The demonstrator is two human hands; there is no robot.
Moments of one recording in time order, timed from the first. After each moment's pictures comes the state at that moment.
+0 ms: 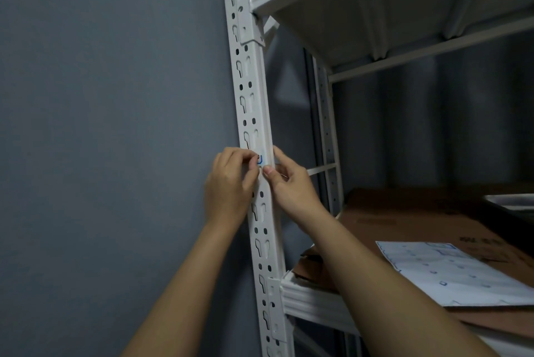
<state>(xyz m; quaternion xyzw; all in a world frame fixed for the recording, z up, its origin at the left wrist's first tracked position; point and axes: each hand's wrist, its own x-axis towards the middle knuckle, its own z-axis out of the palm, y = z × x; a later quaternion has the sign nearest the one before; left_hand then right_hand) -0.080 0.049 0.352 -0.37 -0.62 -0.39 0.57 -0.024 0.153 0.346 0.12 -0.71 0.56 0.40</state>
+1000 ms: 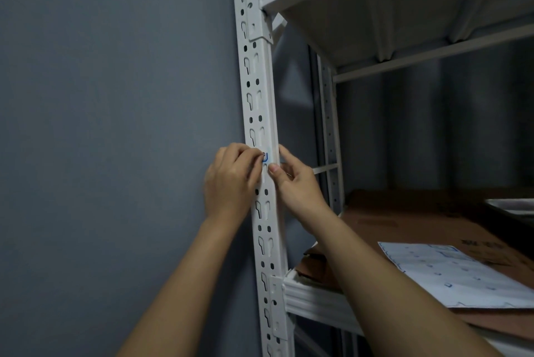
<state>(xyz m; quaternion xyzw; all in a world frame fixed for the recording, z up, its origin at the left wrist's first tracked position) -0.081 0.043 0.352 -0.35 -0.62 -0.31 0.63 -0.020 0.150 0.345 0.11 -0.71 0.57 0.40</state>
